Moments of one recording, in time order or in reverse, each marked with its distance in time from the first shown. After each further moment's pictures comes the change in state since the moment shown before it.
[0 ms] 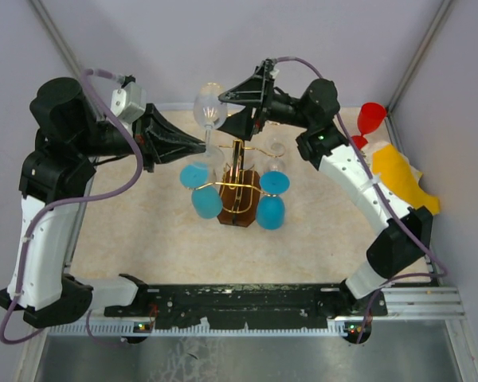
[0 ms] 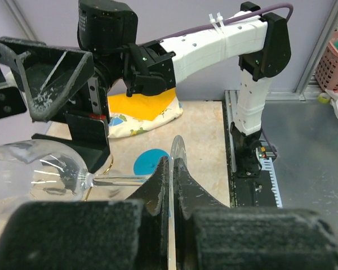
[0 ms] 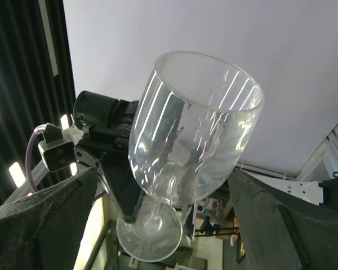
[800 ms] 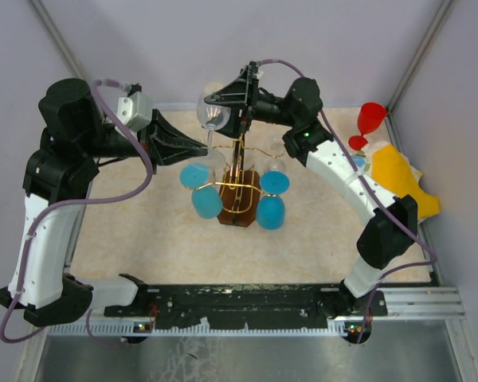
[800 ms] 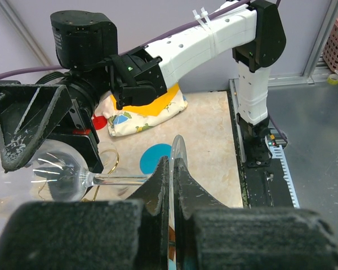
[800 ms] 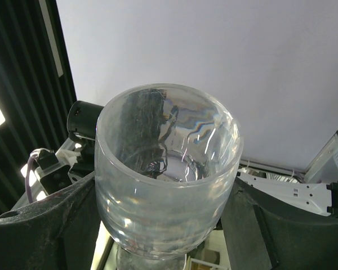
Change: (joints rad) left arm 0.000 0.003 -0.021 -0.043 0.017 0.137; right arm 0.059 0.103 0.066 0.027 0.015 0.046
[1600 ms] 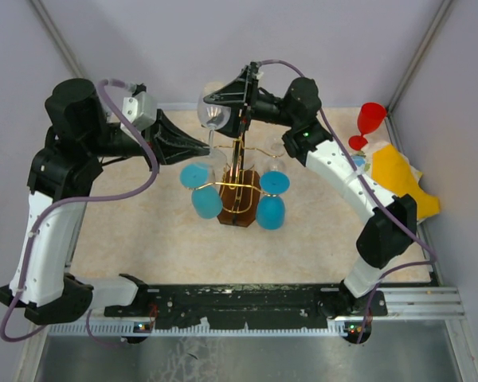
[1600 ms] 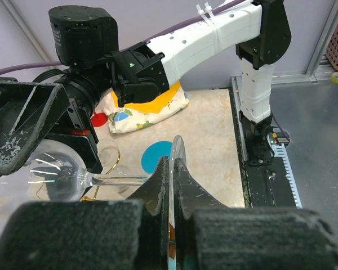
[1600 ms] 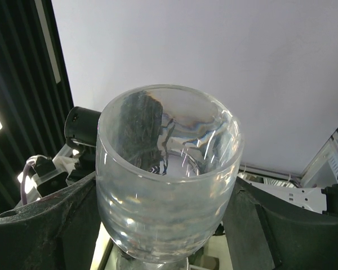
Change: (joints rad) left arm 0.000 0.000 -0.026 0.012 -0.014 0.011; right arm 0.000 0.005 0.000 -0.011 0.020 -0.019
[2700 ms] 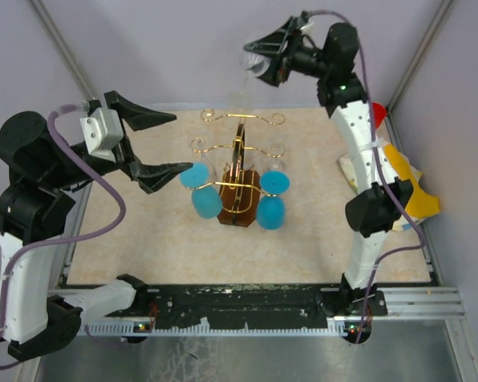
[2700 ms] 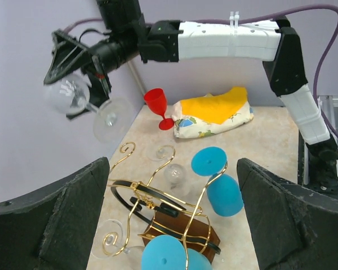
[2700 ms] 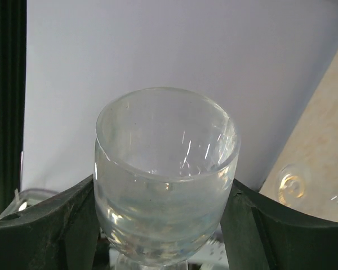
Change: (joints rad) left arm 0.000 -0.178 -0.099 0.109 -0.274 -0.033; right arm -0.261 0.225 0.478 -0.426 -0.048 -0.271
